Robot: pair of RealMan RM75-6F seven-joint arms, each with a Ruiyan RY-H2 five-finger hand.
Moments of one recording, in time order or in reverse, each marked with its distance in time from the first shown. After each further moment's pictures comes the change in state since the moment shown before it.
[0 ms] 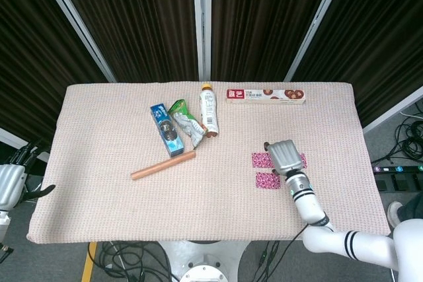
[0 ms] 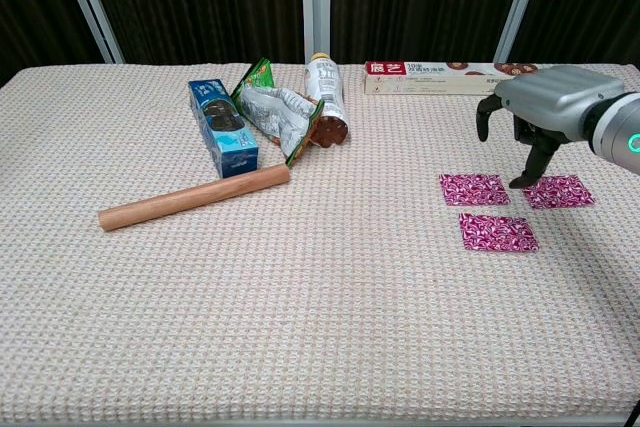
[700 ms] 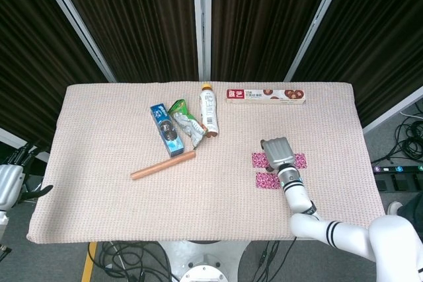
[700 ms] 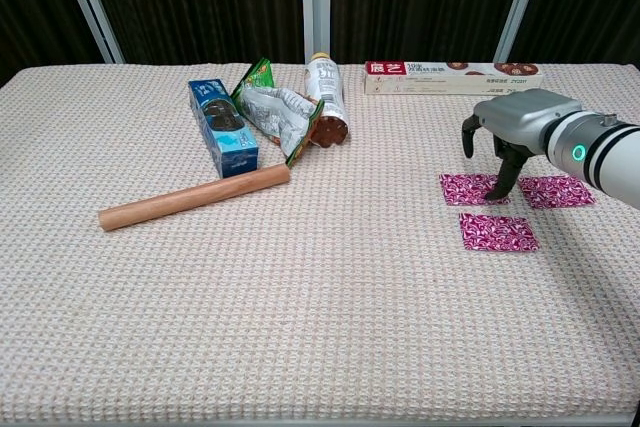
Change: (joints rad) left arm 0.000 -0.006 0.000 0.029 -0.006 -0.010 -0.013; right arm 0.045 -0.147 0.043 0.215 0.124 -0.108 -0.015
